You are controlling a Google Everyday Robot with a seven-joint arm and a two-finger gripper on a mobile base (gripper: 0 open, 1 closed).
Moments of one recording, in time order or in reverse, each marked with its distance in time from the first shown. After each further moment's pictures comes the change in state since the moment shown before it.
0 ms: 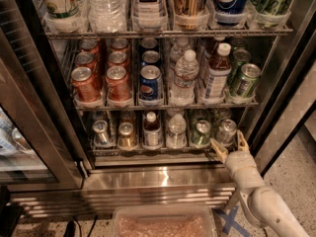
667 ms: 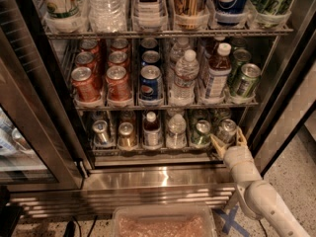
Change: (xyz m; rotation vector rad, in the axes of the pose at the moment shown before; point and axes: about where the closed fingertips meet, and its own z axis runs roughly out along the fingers) arm 0.004 -0.006 0.021 0.022 -0.006 0.008
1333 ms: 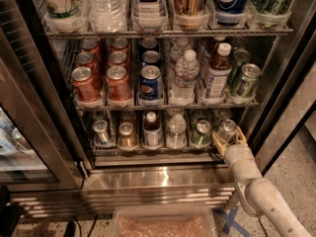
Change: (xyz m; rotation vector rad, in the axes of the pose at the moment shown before) arm -0.001 -0.005 0.009 0.006 -0.009 0.023
